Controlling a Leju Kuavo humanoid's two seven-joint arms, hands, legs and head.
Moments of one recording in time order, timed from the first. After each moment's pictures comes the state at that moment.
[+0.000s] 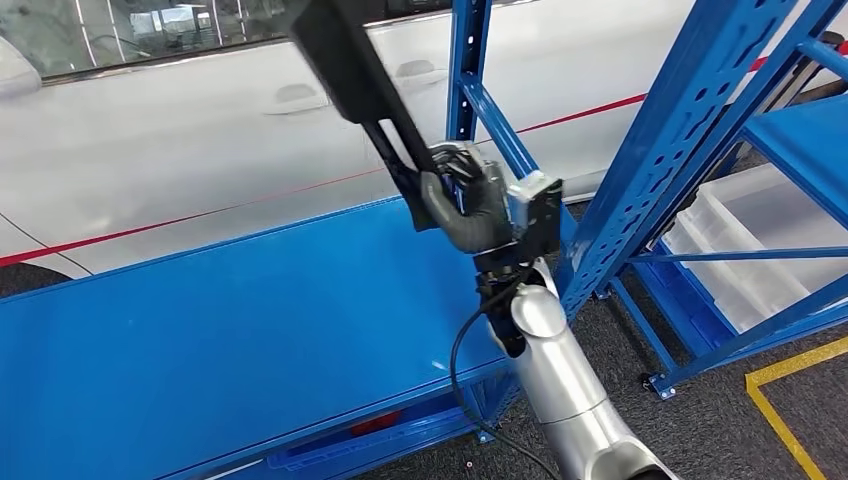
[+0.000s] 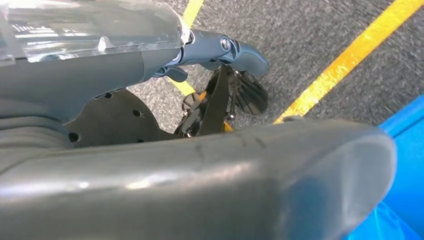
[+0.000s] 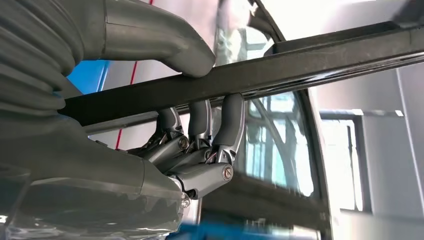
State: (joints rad) left arm -0.06 -0.14 0.48 -0.21 0.39 0.21 -0.19; right arm -0.48 0.15 0.27 -1.45 -0.12 -0.01 -0.30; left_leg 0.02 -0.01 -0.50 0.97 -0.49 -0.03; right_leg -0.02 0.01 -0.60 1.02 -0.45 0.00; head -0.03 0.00
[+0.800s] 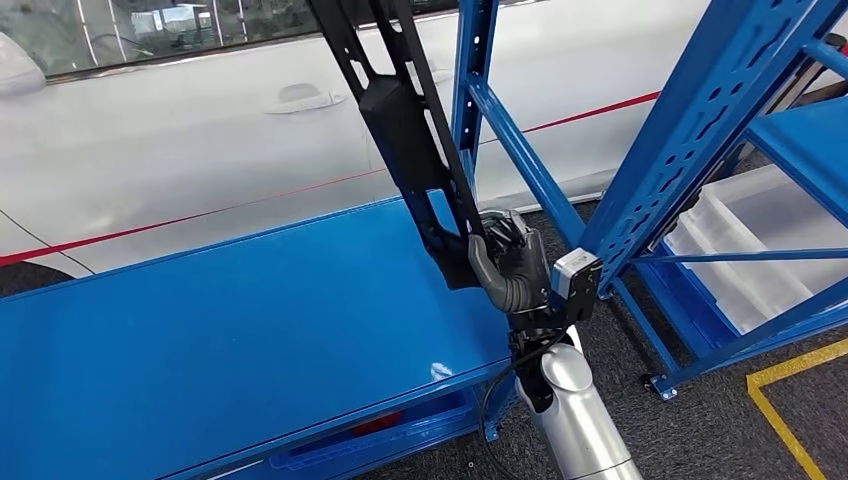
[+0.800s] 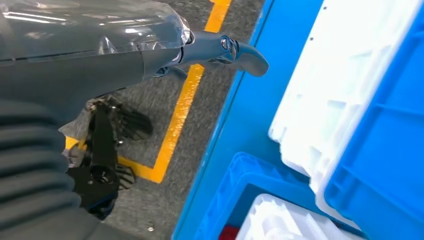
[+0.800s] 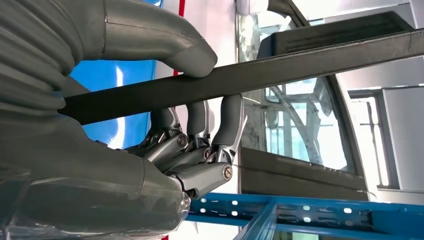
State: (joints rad) left arm -0.10 -0.06 0.35 -0.21 0.23 0.18 -0.62; right arm -0.26 0.13 0.14 -1.47 -0.14 0.03 -0.43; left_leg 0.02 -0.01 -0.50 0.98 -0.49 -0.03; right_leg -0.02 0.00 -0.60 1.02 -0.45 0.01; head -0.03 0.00
